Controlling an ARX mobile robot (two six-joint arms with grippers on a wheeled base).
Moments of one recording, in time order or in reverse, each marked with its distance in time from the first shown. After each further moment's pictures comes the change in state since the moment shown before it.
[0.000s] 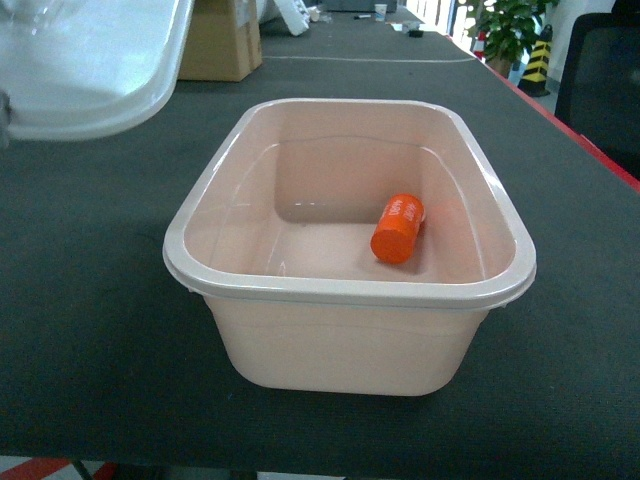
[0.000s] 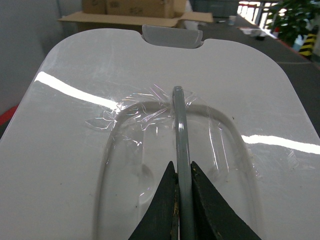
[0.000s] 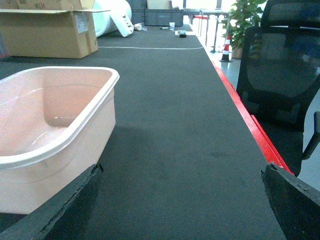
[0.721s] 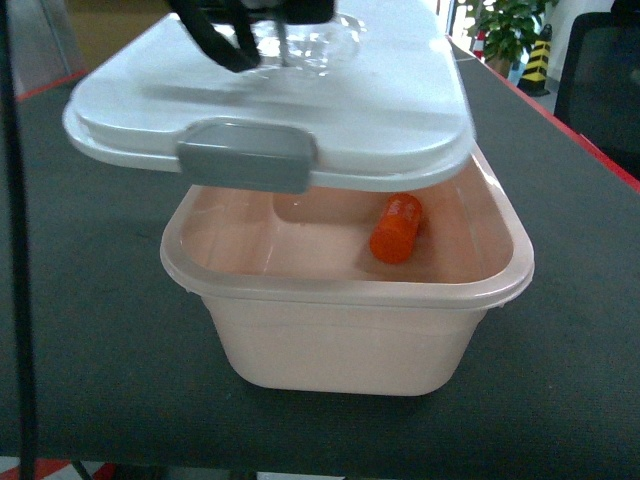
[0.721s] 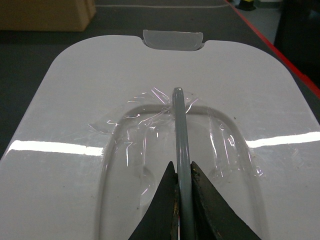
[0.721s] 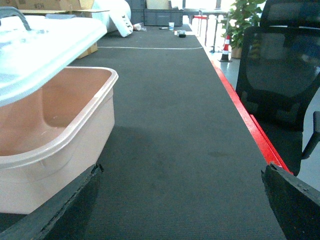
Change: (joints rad) left arm -0.472 0.097 0.145 -0.241 -0.269 -0.099; right arm 0.000 0.000 0.000 0.000 0.000 0.000
